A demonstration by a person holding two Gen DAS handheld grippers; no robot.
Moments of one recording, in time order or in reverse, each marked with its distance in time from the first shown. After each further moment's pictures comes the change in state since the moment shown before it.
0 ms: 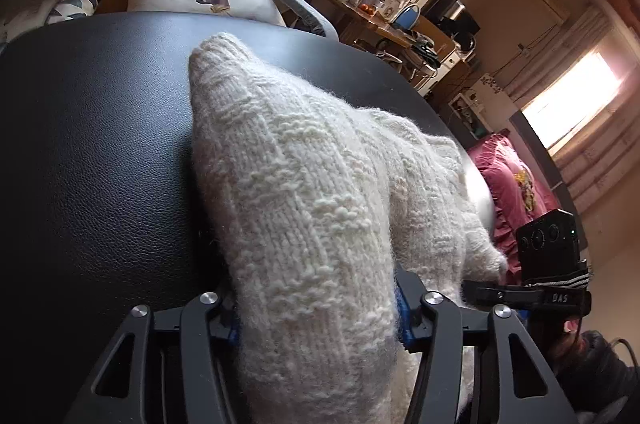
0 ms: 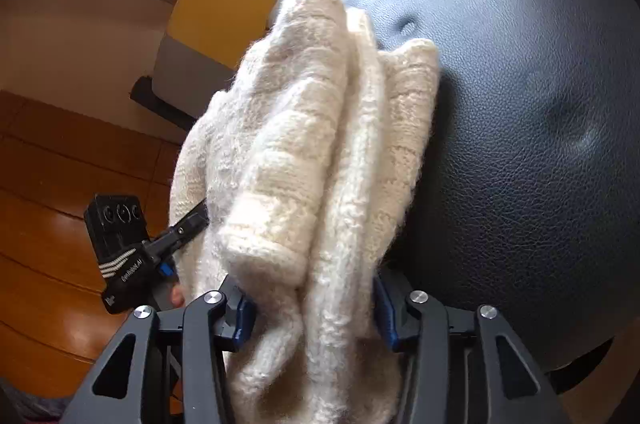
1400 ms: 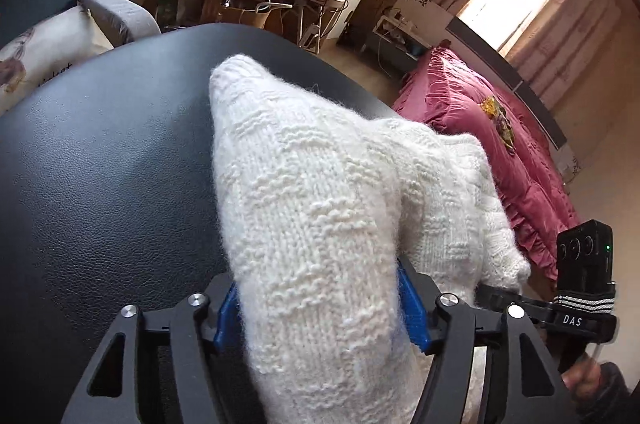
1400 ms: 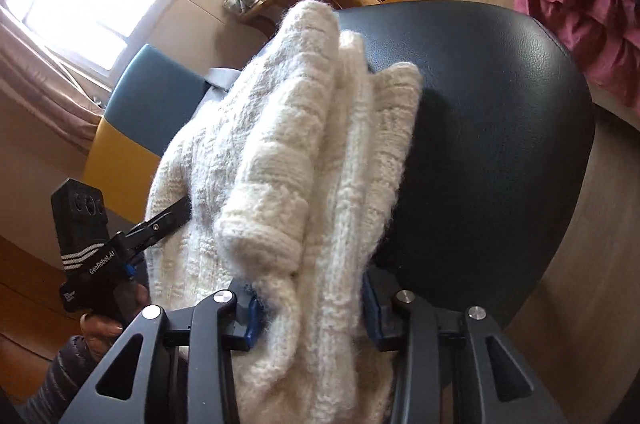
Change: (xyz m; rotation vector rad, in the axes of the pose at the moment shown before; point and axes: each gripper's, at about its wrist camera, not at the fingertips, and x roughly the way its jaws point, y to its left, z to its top) left arm 0.230 -0.188 0.166 0.358 0.170 -0.169; right arm -0.218 -0.160 0.091 0.182 -0.472 -0.287
